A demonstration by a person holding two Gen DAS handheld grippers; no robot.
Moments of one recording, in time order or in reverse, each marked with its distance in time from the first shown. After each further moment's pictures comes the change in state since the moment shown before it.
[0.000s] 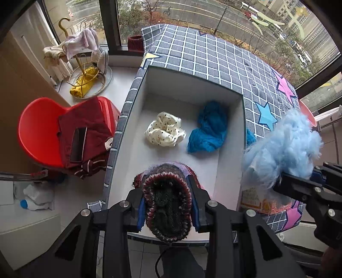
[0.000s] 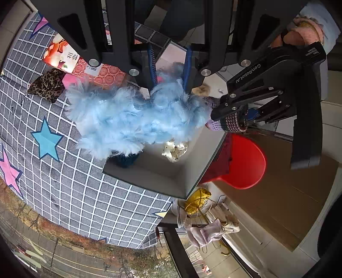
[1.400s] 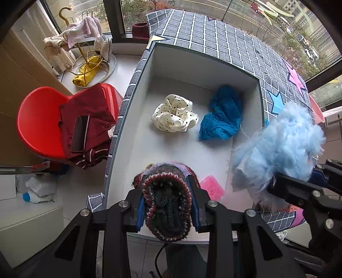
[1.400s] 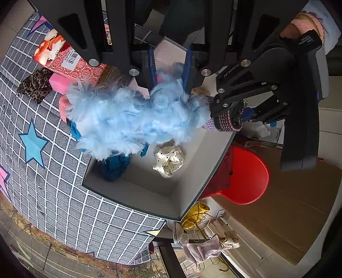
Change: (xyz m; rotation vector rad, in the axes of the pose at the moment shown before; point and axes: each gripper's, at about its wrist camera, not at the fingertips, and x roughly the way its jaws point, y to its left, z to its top) left arm 0.026 0.005 -0.007 0.000 0.074 0.025; right arm 0.042 0.008 0.008 -0.013 0.081 0.004
